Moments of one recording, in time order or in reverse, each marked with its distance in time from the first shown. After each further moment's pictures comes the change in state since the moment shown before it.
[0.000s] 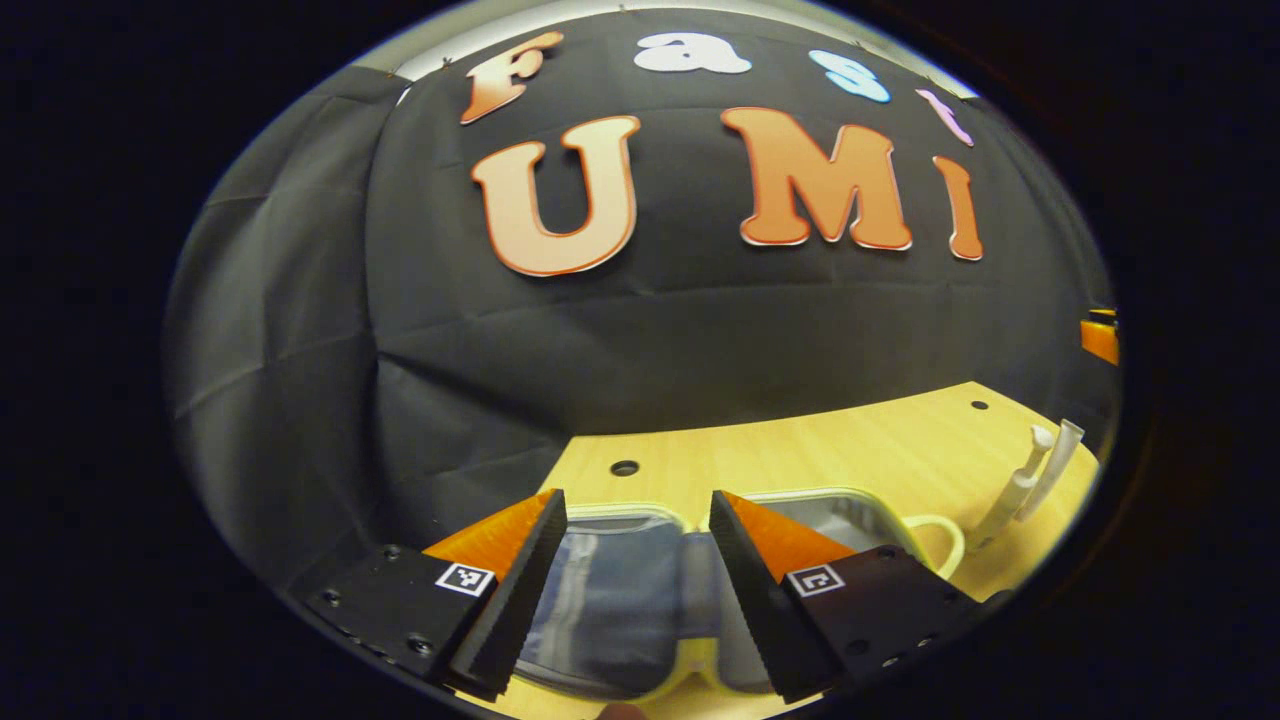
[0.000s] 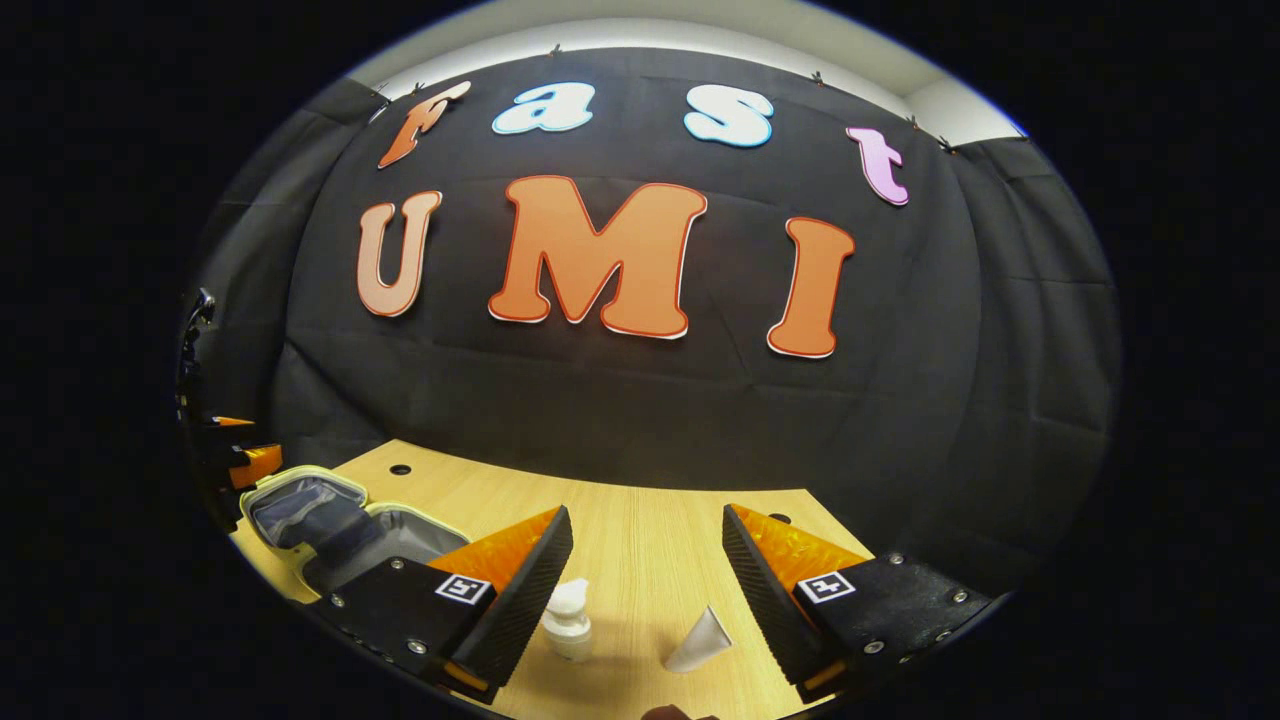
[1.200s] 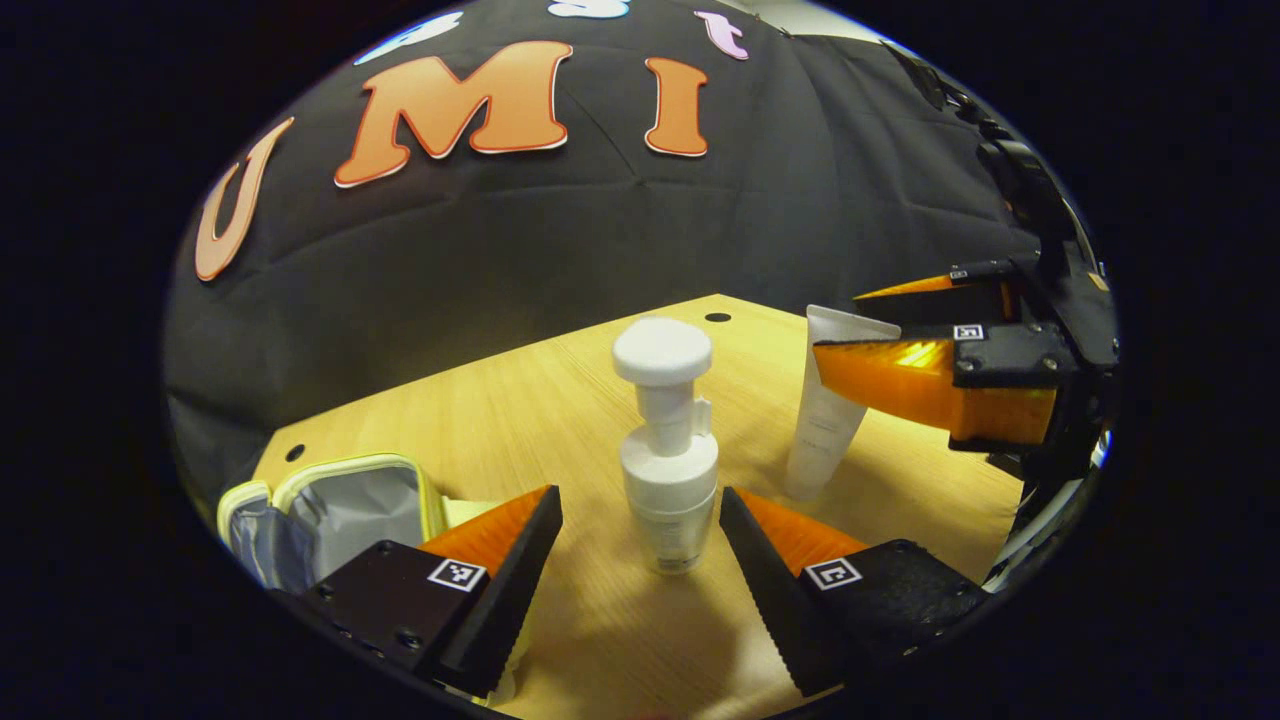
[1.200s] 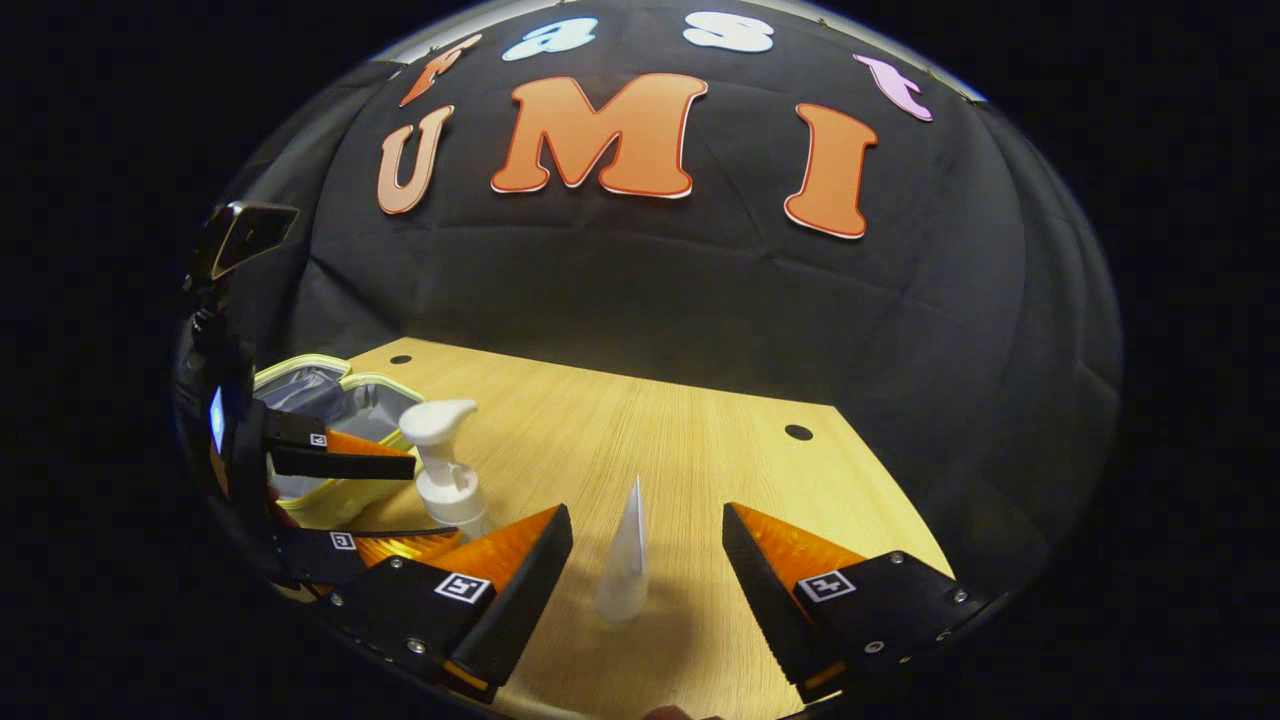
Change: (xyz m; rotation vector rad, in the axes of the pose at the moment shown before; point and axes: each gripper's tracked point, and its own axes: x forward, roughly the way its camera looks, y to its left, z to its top) left arm 0.005 -0.390 -0.098 0.161 0.162 -0.622; right arm 0.035 -0.047 -0.159 -0.045 0.231 0.127
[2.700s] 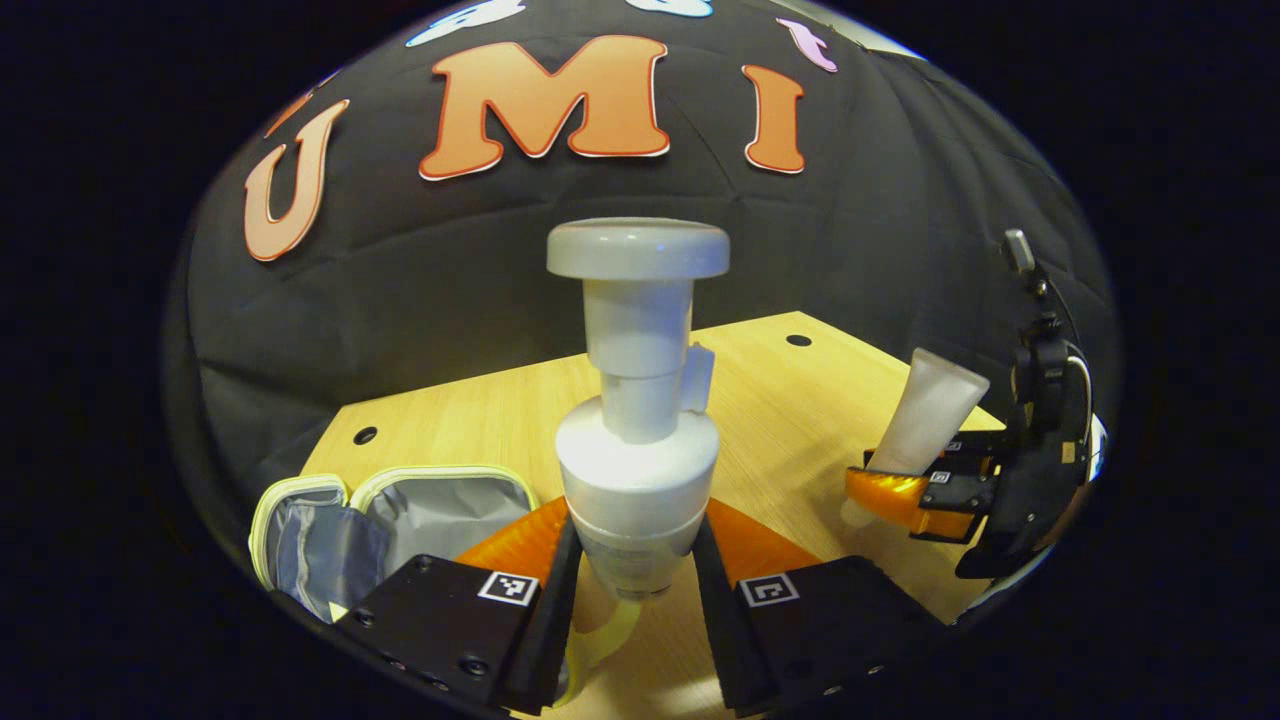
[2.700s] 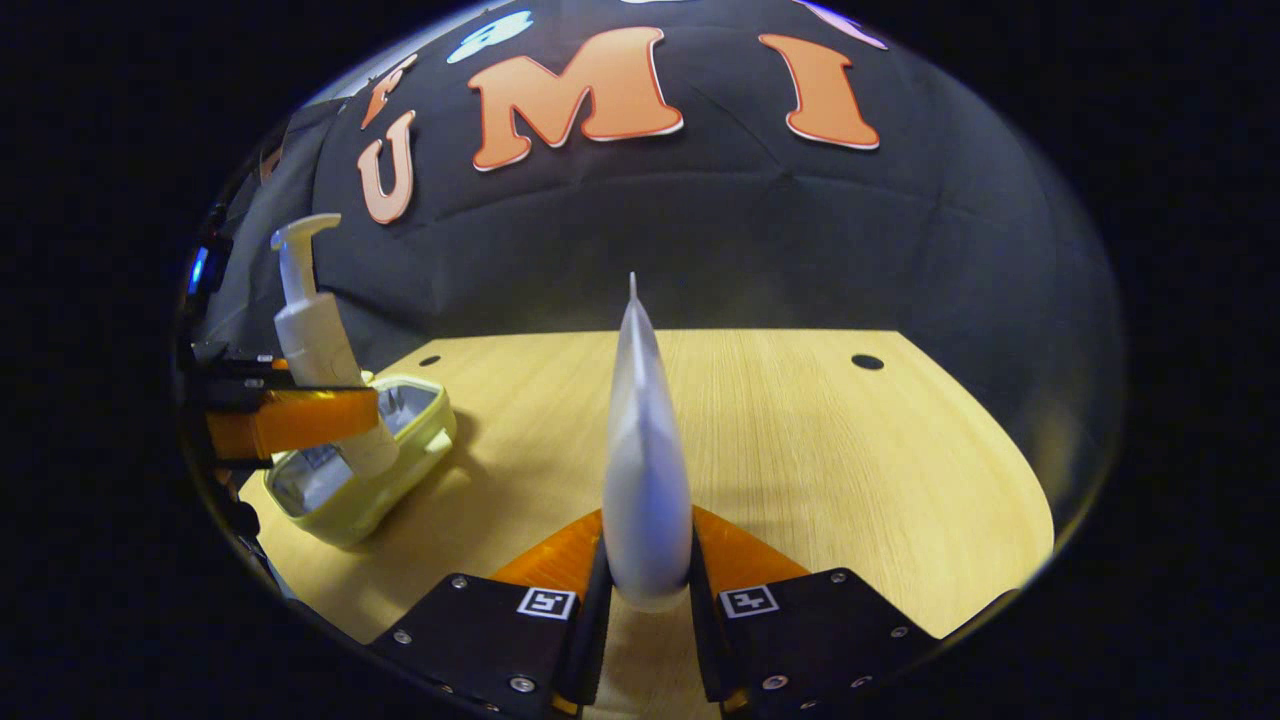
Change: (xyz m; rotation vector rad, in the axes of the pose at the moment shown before) left arm -0.055 0.079 0.056 -0.119 0.032 0.260; right arm 0.038 0.036 -0.012 0.160 0.078 0.168
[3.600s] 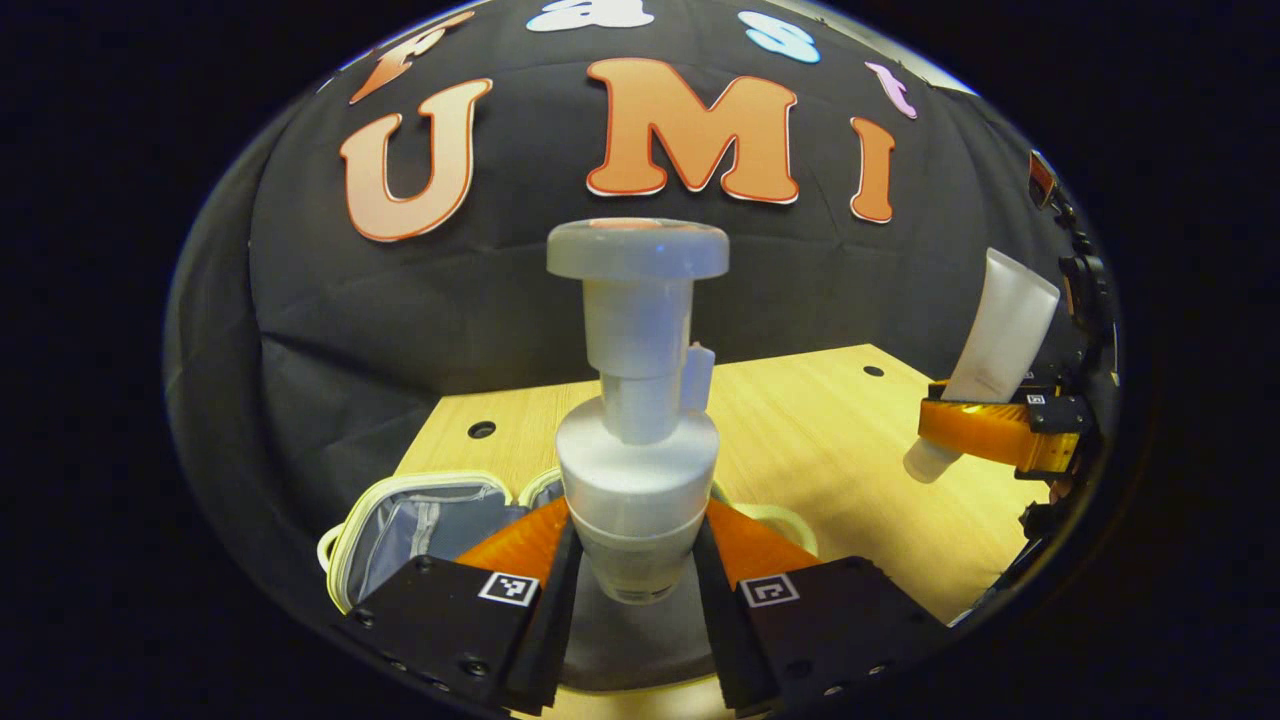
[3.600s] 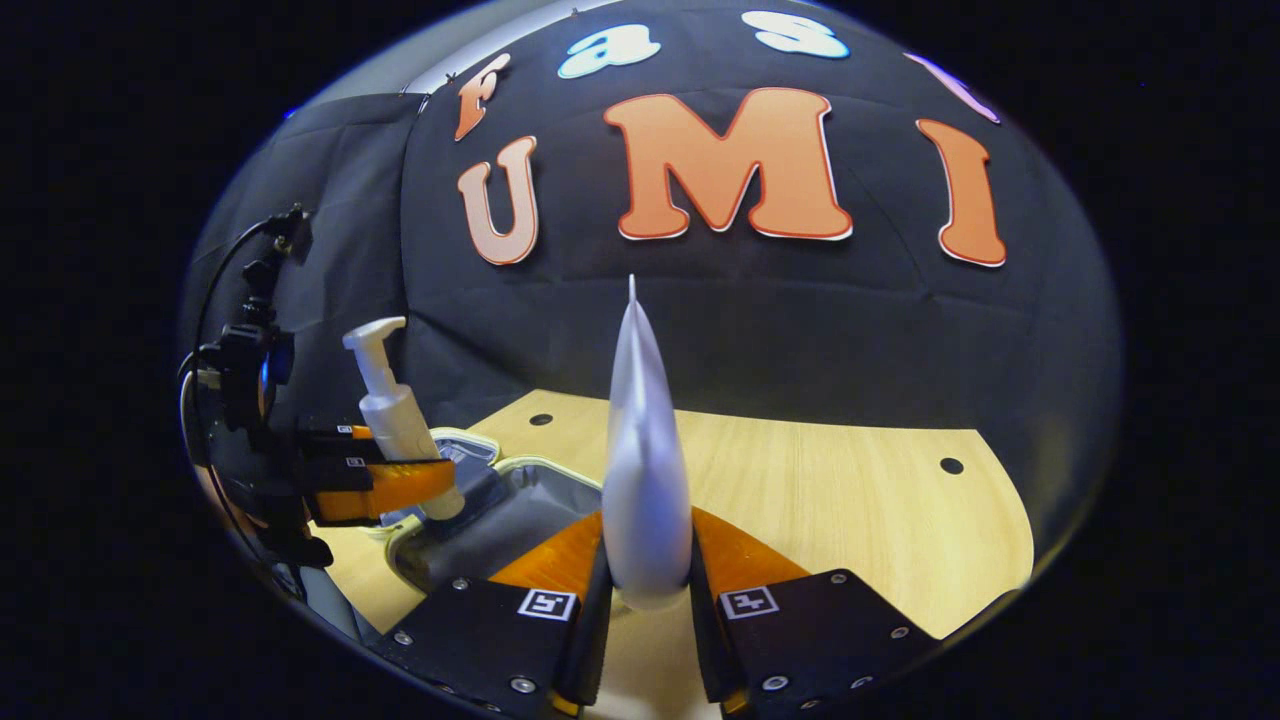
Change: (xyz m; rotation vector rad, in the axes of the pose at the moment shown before) left arm -0.077 0.168 -0.008 -0.093 -0.012 0.095; right arm -0.029 0.174 0.108 -0.100 -0.098 0.169
